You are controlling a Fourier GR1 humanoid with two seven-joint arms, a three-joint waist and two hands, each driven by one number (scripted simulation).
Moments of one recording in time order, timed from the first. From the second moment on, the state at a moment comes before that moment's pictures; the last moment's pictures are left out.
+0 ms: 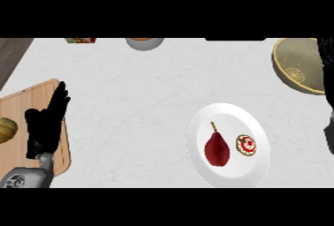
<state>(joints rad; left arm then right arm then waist) -0.10 0.35 -0.10 -1.52 0.05 0.31 0.20 -0.39 -0.48 -0.05 -1.52 -0.16 -0.13 -0.12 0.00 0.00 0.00</state>
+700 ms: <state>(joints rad) -0.19 0.39 -0.10 -1.61 0.01 0.28 0.17 -0.13 -0.52 -0.17 -1.17 -0.40 0.41 -0.55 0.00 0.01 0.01</state>
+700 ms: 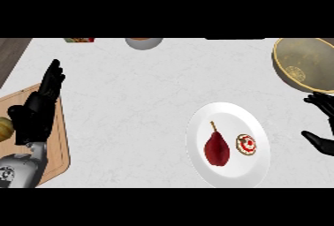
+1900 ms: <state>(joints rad) -0.22 0.35 -0.08 -1.58 -0.05 0.25 0.16 -0.22 -0.77 0.12 -1.46 0.11 0.53 -0.34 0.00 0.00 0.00</state>
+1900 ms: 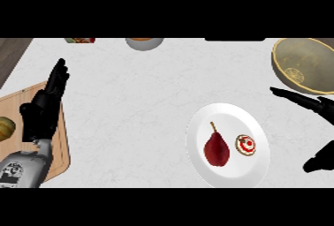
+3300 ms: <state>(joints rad) -0.24 0.27 0.01 -1.58 -0.12 0.16 0.18 -0.25 -0.46 0.26 -1.34 0.61 0.54 -0.20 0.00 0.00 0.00</state>
